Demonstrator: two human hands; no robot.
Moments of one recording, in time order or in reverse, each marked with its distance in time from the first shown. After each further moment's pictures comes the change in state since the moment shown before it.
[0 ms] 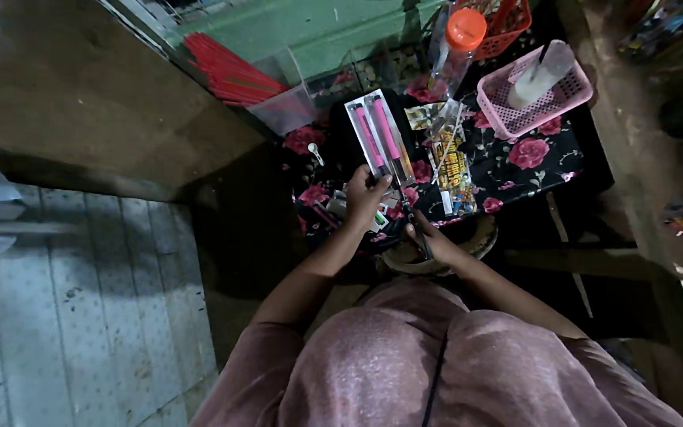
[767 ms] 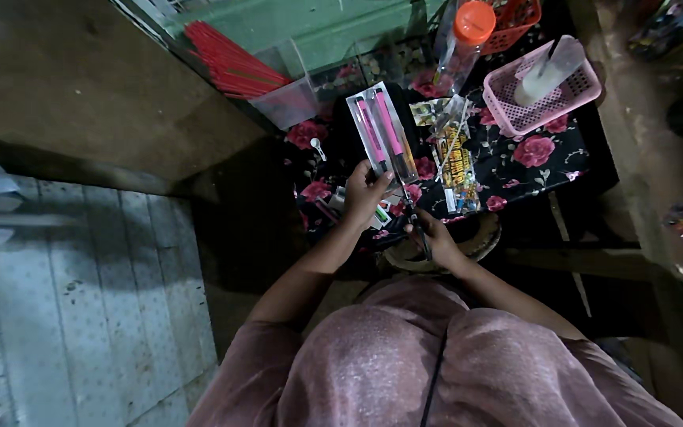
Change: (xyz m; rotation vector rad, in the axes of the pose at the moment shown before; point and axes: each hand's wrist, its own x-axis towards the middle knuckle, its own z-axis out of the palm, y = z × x) left_hand -0.005 0.013 -0.008 -0.012 -0.036 -0.001; right_hand 0.002 0.001 0.011 0.003 0.173 -0.121
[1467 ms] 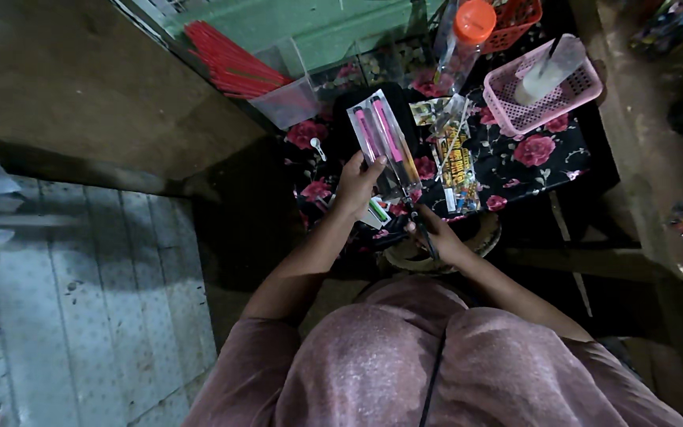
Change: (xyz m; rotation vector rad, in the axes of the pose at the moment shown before) left_hand 0.010 0.022 -0.006 0.079 -0.057 -0.034; right_hand -0.007 -0.032 -0.010 -0.020 -0.107 0.087
